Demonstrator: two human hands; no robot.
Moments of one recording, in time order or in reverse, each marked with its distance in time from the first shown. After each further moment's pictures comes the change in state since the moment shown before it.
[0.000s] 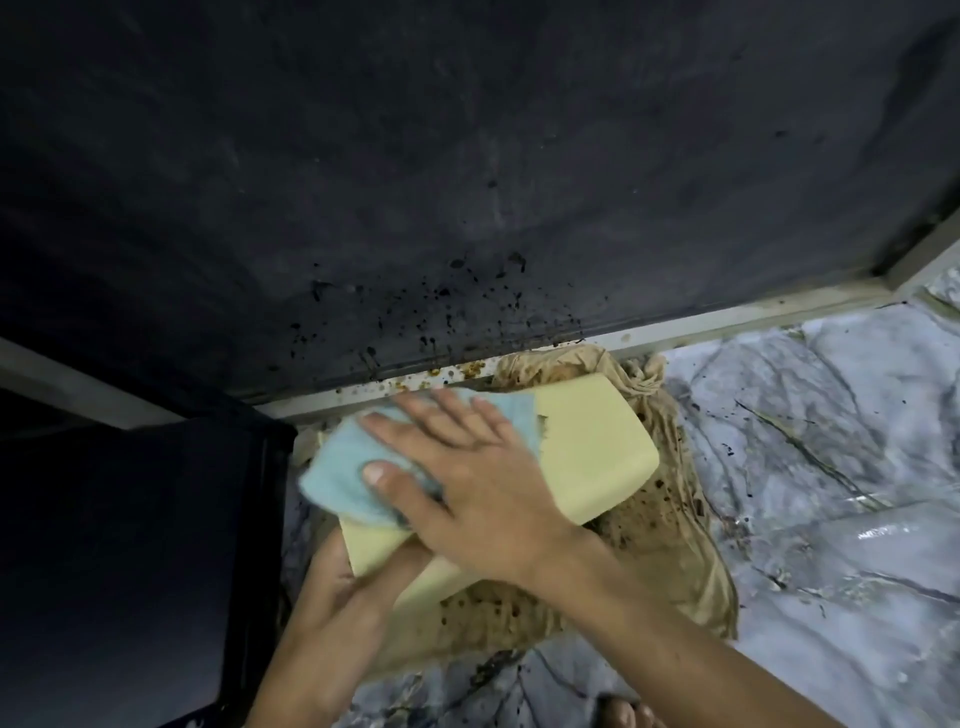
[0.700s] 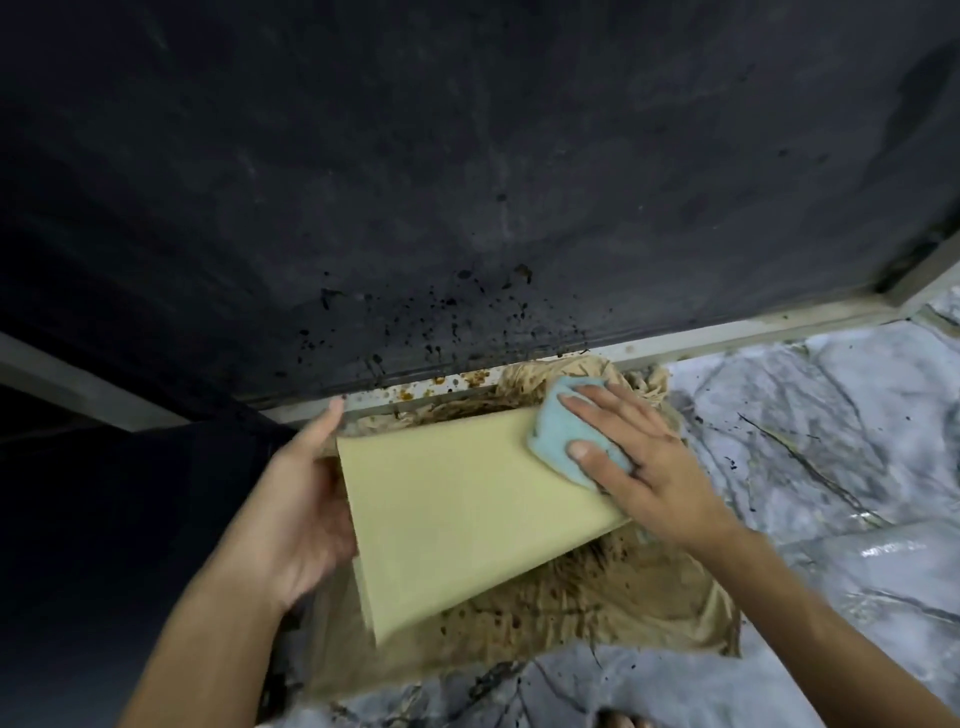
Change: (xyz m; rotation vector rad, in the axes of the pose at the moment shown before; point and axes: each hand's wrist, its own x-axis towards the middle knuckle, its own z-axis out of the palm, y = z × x) left_hand 0.029 0.072 -0.010 -0.110 0.048 -0.283; right_hand -0.048 0.144 -0.026 0.205 0.256 0.125
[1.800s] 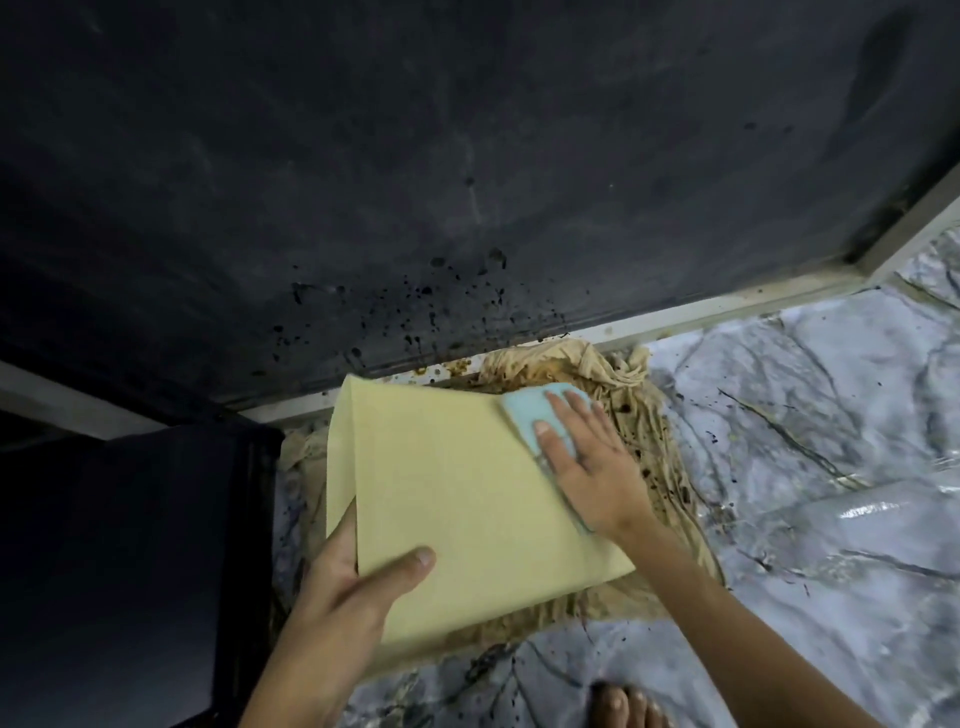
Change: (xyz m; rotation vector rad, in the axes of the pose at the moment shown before) left_hand -0.003 -0.082 -0.002 0.214 -0.083 0.175; right_hand -0.002 -0.004 0.053 -0.037 -0.055 0.436
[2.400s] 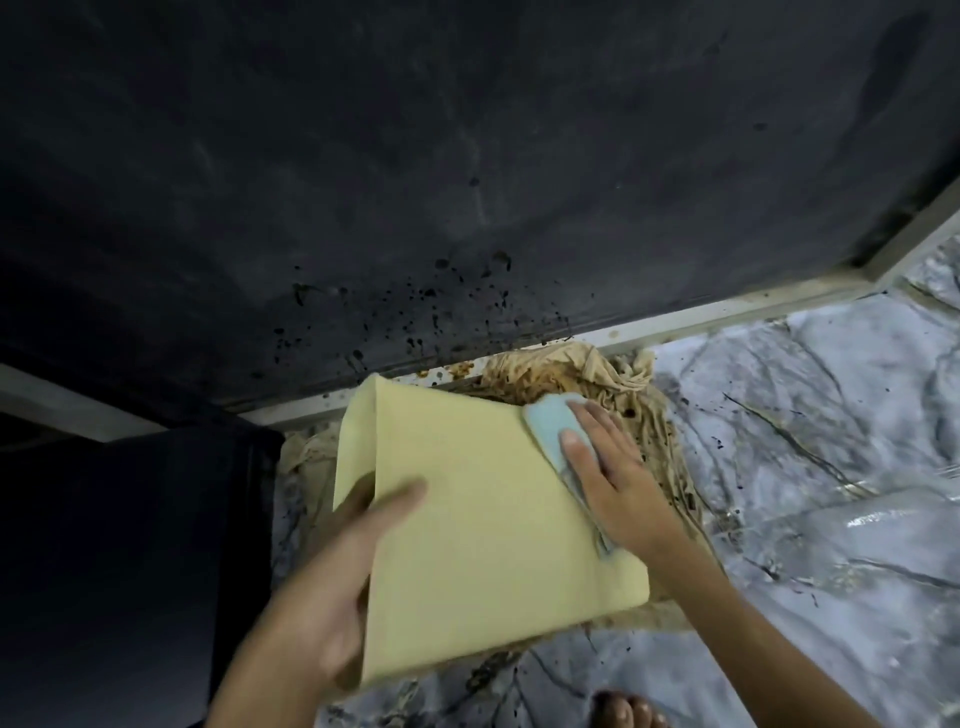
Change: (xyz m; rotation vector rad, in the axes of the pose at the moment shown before) left_hand 0.020 0.033 0.010 -0.116 0.028 -0.202; right_hand 0.001 0.030 -0.001 0.176 0.031 -0.066
